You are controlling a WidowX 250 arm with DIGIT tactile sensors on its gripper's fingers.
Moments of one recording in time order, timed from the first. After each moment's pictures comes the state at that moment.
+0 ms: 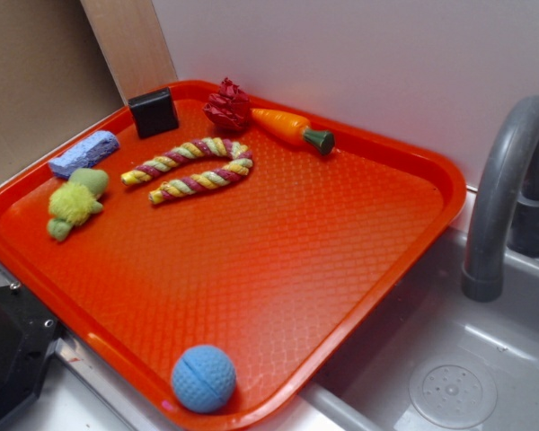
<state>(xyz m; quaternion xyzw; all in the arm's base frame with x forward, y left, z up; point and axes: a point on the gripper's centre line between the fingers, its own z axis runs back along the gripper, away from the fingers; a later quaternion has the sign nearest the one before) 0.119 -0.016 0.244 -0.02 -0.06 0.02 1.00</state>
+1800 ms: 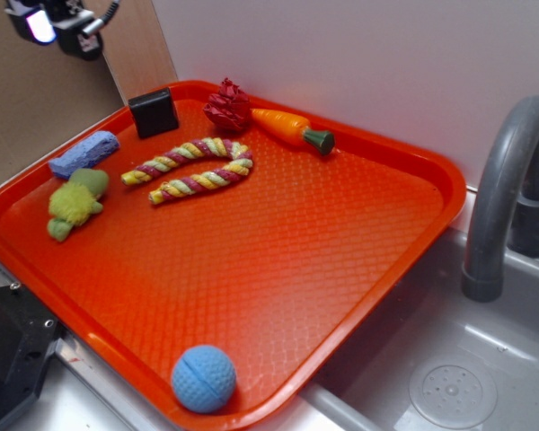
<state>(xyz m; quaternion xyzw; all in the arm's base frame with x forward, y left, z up) 0.226 0.134 0.158 0.03 -0.02 0.07 1.00</state>
